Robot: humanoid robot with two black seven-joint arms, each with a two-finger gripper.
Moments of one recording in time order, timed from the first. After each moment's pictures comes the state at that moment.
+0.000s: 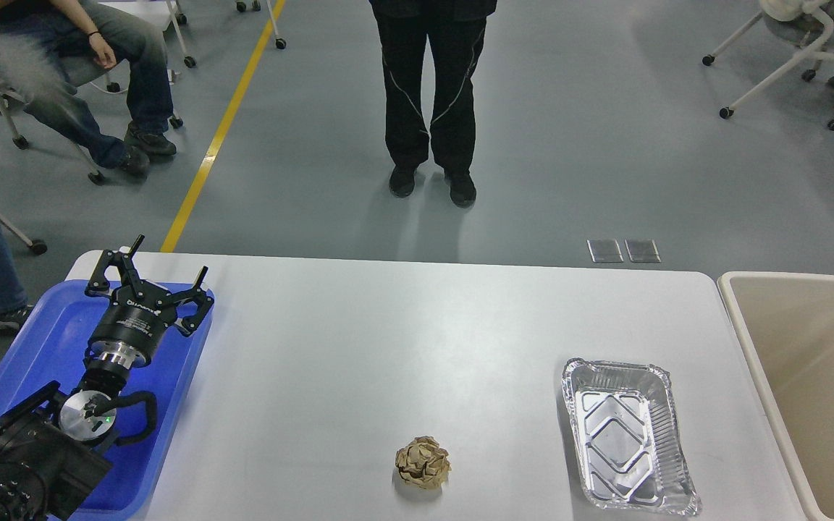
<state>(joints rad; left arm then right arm) -0.57 0.28 -0.93 -0.27 -0.13 -0.79 -0.32 0.71 -0.47 -0.23 0.00 -0.29 -0.02 -0.14</state>
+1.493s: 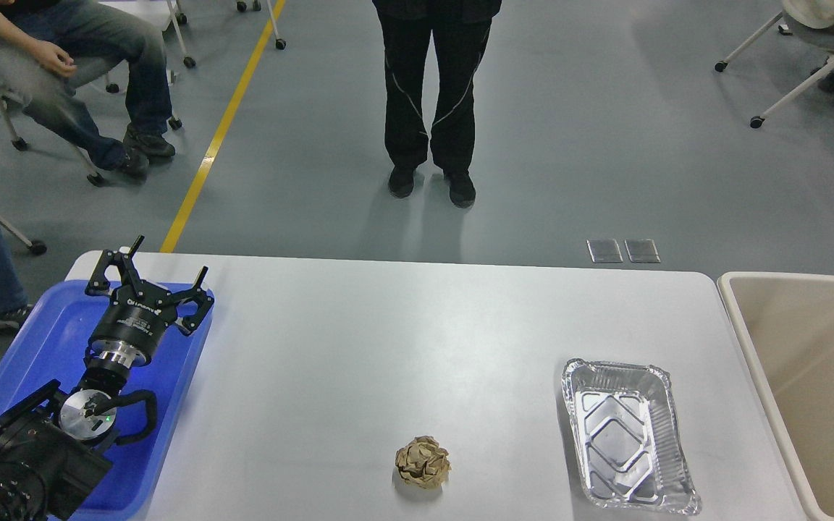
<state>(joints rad) -0.57 0.28 -0.93 -0.27 -0.13 -0.79 -0.32 0.85 -0.48 0.15 0.09 -0.28 -0.08 -0.13</state>
